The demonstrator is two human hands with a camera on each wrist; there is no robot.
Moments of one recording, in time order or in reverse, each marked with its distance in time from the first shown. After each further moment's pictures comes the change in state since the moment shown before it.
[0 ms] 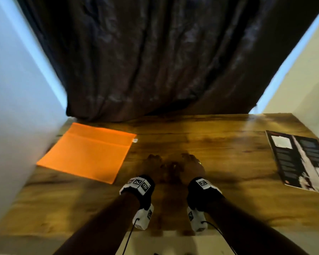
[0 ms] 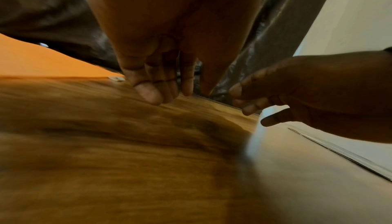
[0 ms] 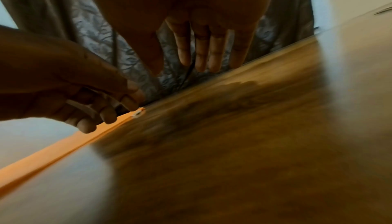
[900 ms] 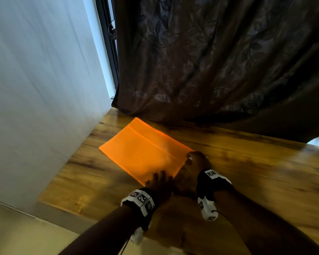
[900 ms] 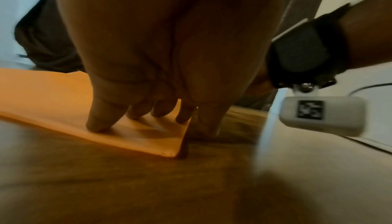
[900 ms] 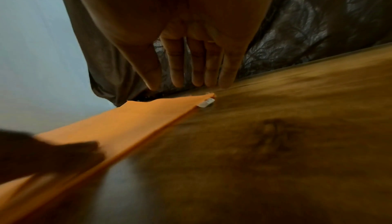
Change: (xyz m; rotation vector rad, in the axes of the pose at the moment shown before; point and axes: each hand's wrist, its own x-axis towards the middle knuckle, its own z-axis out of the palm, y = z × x) left_hand -0.029 -0.078 -0.005 0.237 -0.445 -0.132; right_hand 0.084 -0.088 0.031 -0.111 -0.133 -0.268
